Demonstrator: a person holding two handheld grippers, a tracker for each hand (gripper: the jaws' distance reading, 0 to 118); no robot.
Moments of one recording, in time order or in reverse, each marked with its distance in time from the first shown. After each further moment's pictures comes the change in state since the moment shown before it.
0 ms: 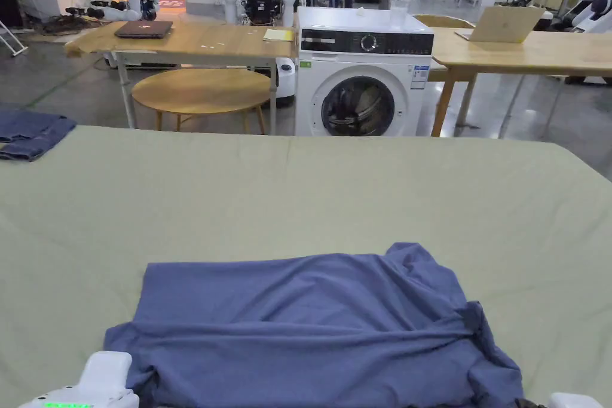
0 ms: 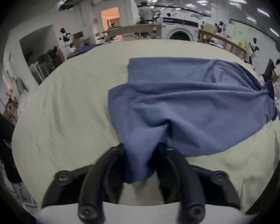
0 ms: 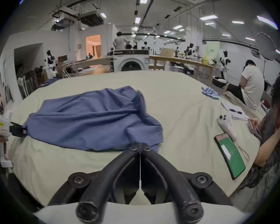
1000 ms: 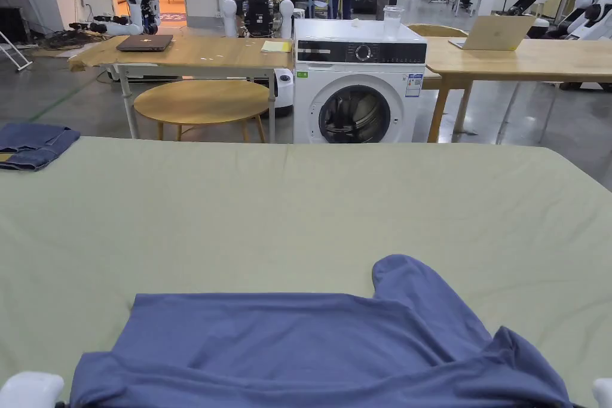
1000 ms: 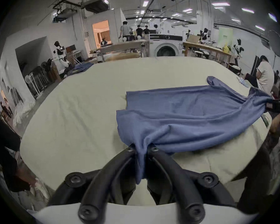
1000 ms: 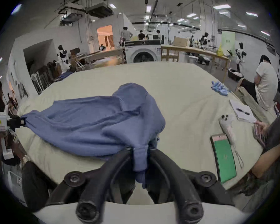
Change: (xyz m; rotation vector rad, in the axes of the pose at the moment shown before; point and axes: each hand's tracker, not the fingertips) left arm -0.013 -0.032 0.162 0.114 -0.066 -0.012; right arm 0.059 0.021 0.061 -0.133 0.193 0.020
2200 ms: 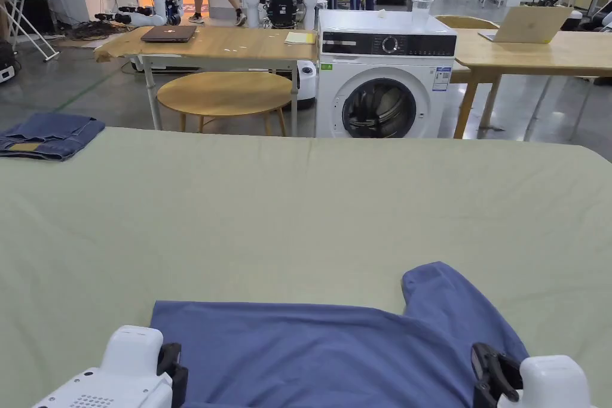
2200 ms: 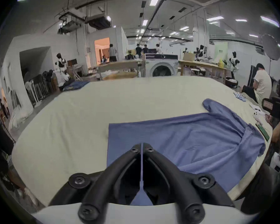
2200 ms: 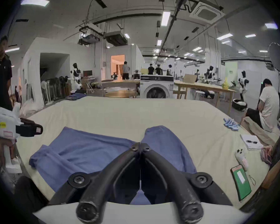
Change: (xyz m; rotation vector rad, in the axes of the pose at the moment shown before) left arm 0.022 0.038 -0.076 0.186 -0.014 0.023; right arm -0.120 0.026 -0.027 0.368 0.053 0.101
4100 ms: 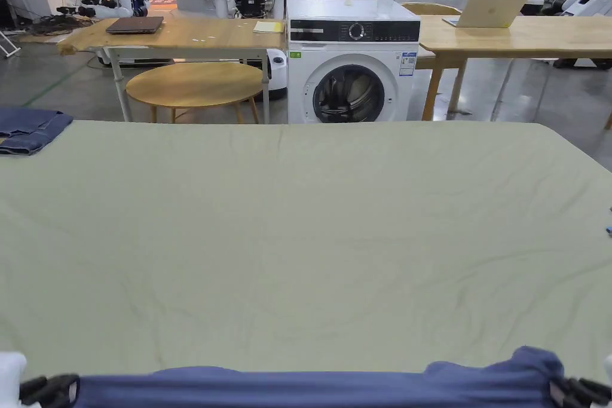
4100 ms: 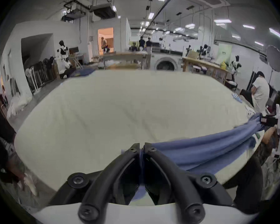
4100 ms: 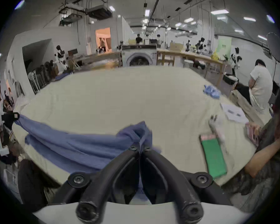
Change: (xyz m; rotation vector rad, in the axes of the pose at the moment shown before) left arm -0.055 -0.046 0.092 -0.128 -0.021 0.080; right arm 0.117 -0.046 0.064 -0.367 -0.086 -0.081
